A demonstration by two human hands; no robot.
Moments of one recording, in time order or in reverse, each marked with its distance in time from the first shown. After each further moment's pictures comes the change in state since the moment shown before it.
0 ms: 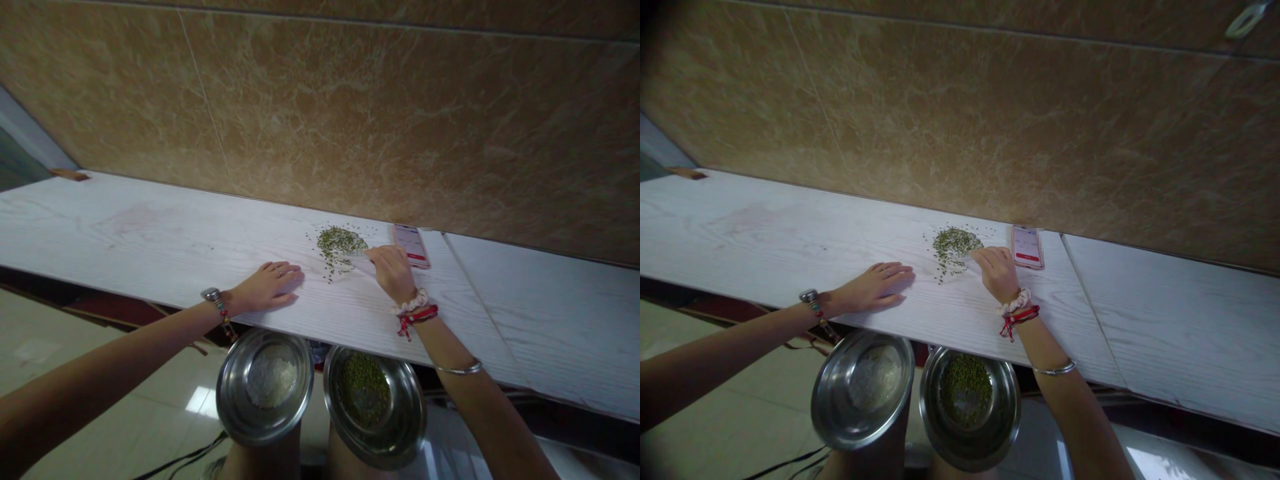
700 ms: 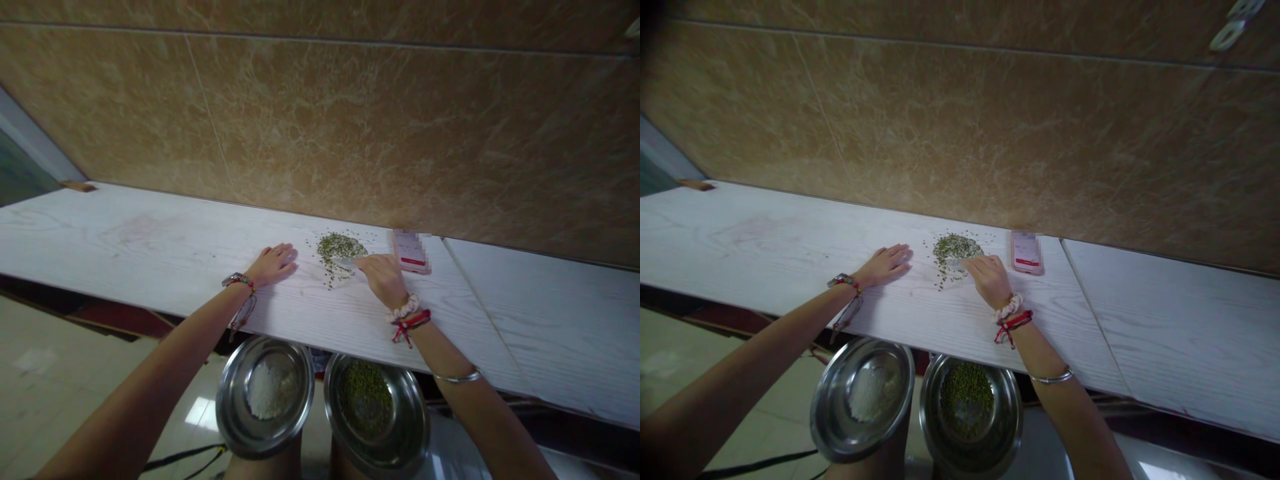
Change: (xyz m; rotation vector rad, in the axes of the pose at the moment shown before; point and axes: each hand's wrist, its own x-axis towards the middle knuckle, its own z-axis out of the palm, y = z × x) left_hand 0.046 -0.050 0.018 0.034 0.002 -0.416; right_hand 0.002 -0.006 0.009 0.042 -0.004 -0.093
